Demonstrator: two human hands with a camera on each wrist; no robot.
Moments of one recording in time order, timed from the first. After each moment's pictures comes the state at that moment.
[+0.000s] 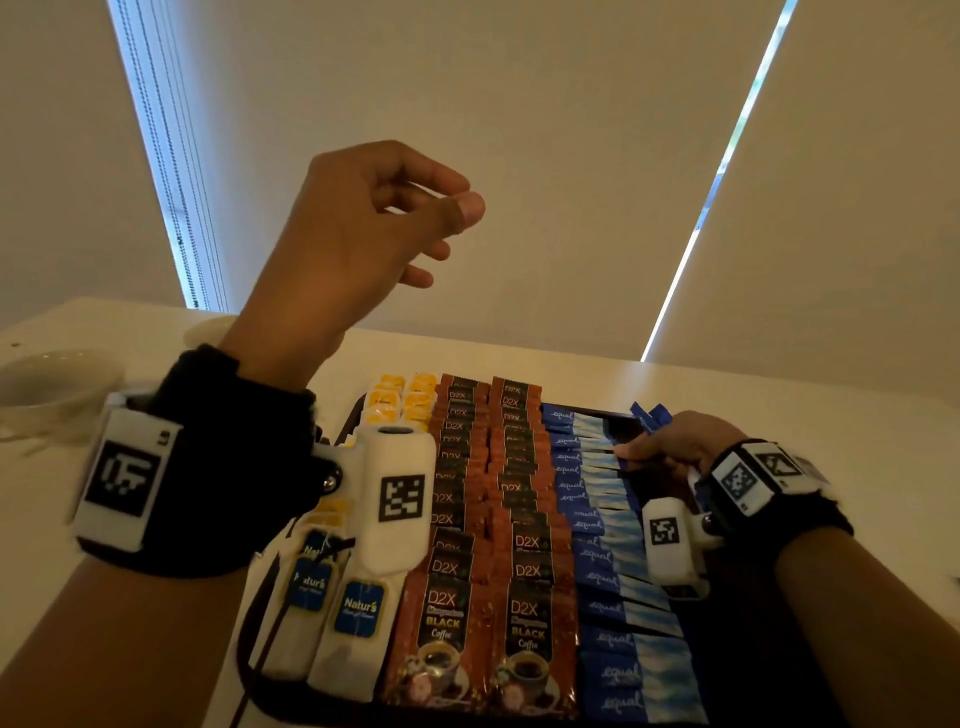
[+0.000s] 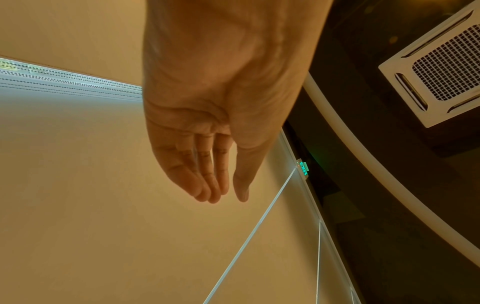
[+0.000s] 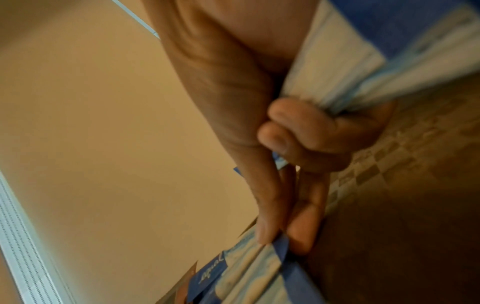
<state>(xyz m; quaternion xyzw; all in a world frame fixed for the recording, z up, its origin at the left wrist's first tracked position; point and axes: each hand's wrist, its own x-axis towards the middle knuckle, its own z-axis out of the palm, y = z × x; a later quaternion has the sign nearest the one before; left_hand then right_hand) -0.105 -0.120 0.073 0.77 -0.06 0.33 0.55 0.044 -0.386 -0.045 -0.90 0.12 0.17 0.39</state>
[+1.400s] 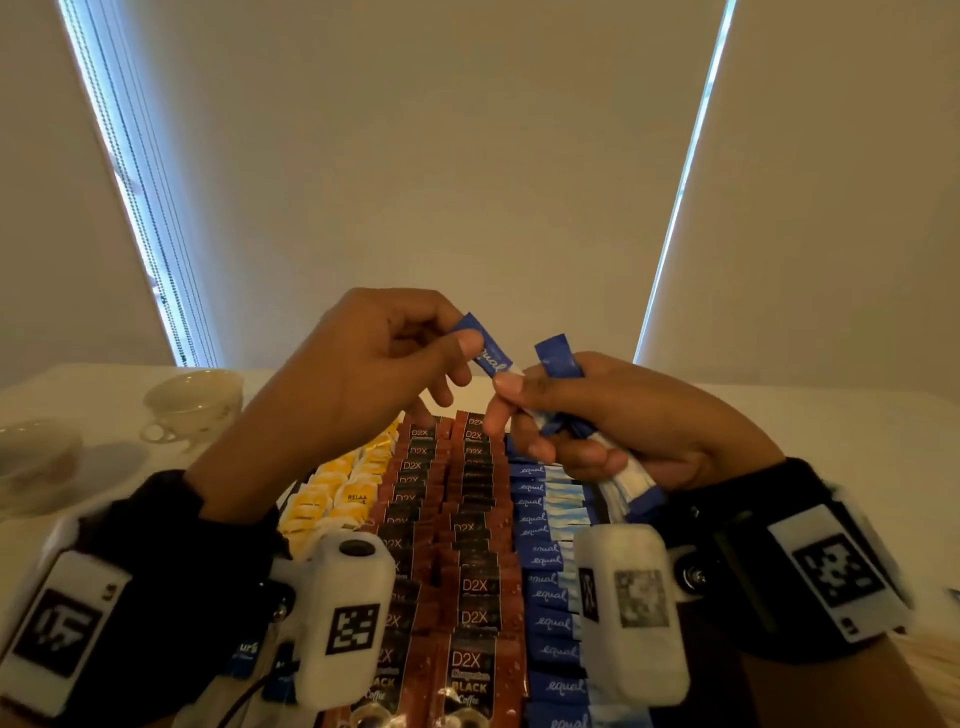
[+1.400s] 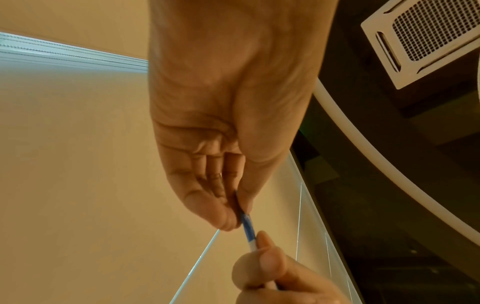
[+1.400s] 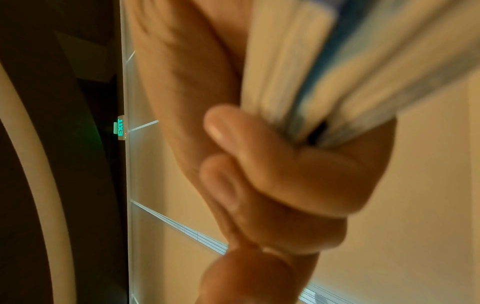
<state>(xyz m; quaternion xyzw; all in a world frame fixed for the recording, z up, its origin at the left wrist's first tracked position) -0.106 -0.171 0.057 0.84 -0.12 0.20 0.49 -0.048 -0.352 0.053 -0.68 -0.31 0.33 0.58</state>
